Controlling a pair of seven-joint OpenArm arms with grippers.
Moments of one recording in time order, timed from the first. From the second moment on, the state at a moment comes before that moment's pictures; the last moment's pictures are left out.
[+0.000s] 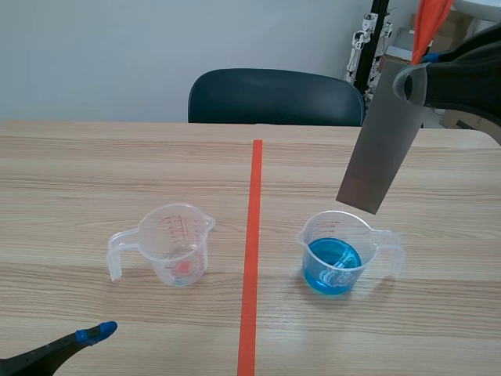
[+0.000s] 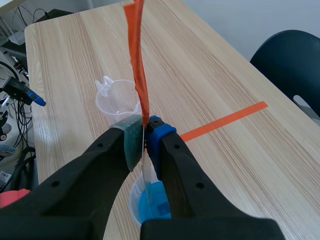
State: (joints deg) left arm 27.4 -13.2 2.3 53.1 32.5 -13.5 -89.0; right arm 15.9 80.9 -38.6 105.1 60.6 39.9 9.7
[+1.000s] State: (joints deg) left arm 42.0 -38.6 1.9 109.6 17.7 -19.2 -53.3; right arm 15.9 80.9 -38.6 105.1 60.7 39.9 9.7
